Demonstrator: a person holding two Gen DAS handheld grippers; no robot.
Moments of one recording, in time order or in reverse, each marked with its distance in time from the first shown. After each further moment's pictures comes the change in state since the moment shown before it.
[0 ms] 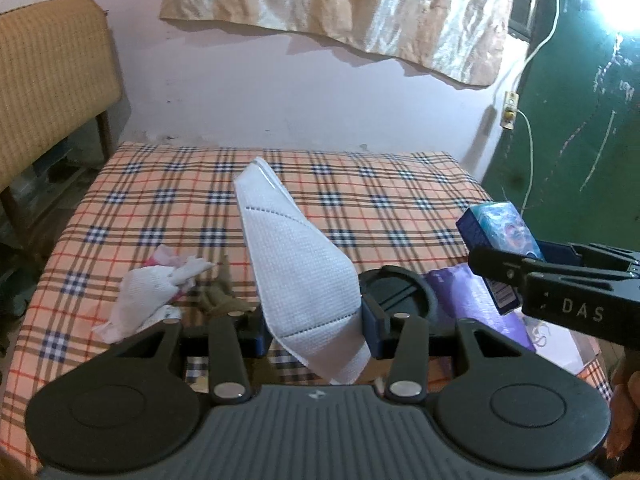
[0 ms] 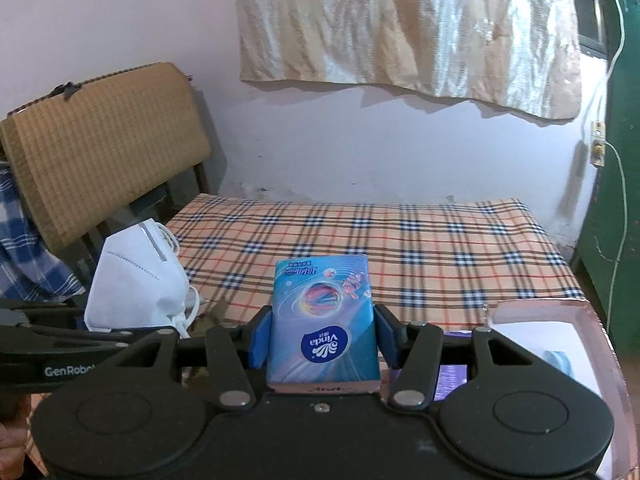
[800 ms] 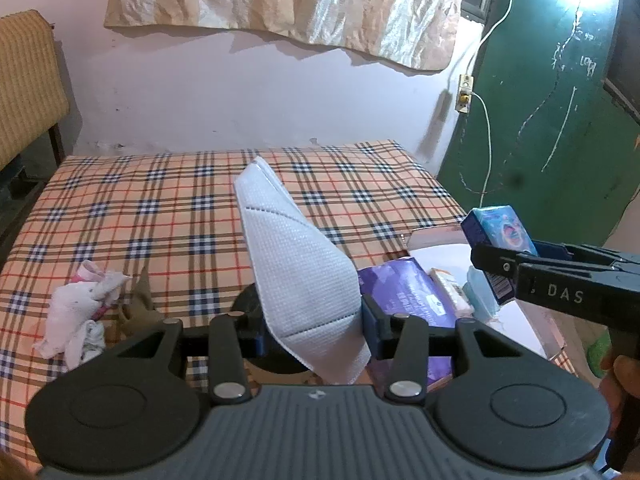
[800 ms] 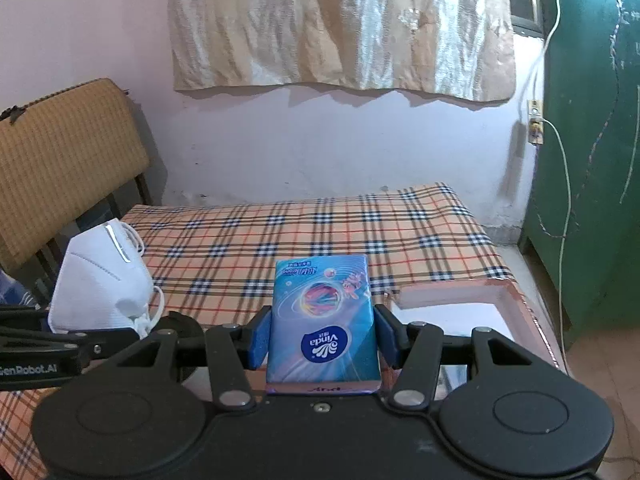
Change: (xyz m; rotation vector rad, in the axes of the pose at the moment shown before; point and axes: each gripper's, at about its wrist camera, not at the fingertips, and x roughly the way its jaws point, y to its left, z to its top) left arm 0.018 -0.057 0.004 0.062 0.015 -0.094; right arm -0.021 -0.086 -0.011 0.081 0.000 -0.131
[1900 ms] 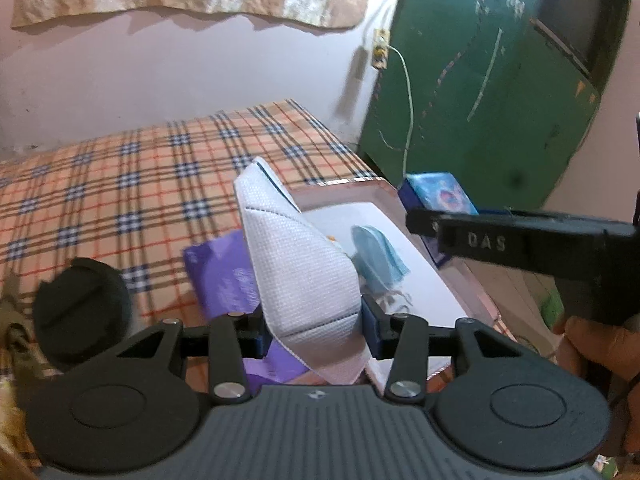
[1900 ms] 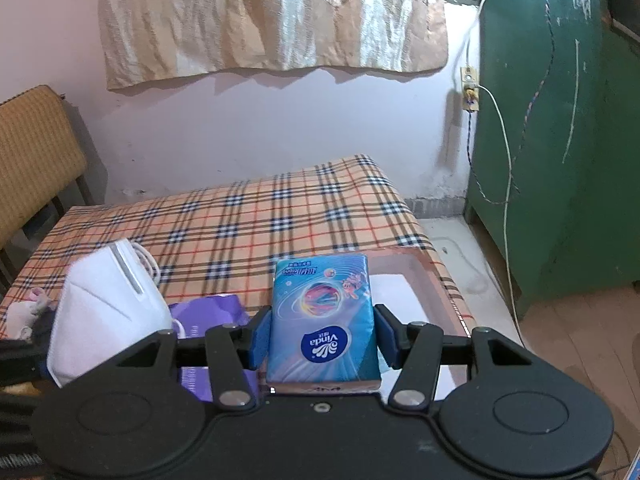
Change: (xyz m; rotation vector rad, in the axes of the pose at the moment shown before) left arm 0.055 -0.100 -0.015 0.106 0.088 -0.186; right arm 0.007 -0.094 -0.019 0.085 0.049 -0.132
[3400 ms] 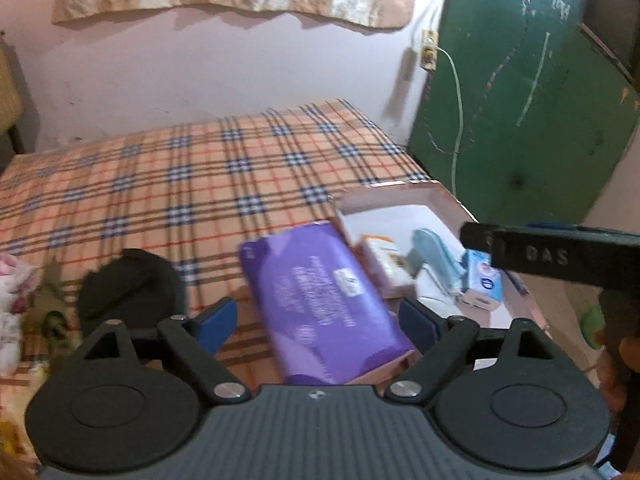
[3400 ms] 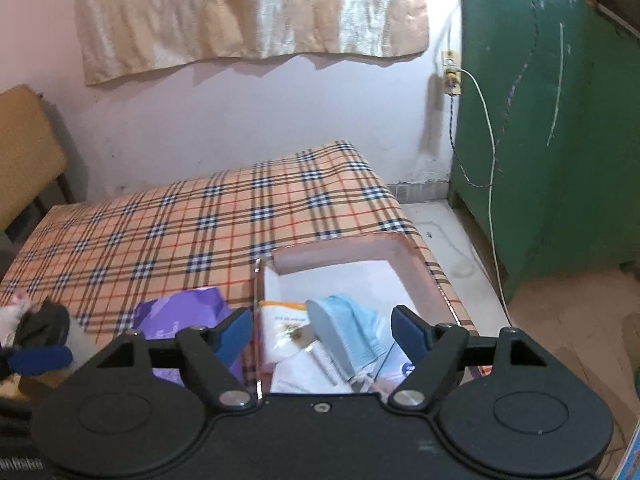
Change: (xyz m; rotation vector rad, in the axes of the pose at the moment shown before) left arm -0.008 0.019 0.004 -0.041 -0.009 0.165; right arm 0.007 0.005 0.001 0.025 0.035 -0.042
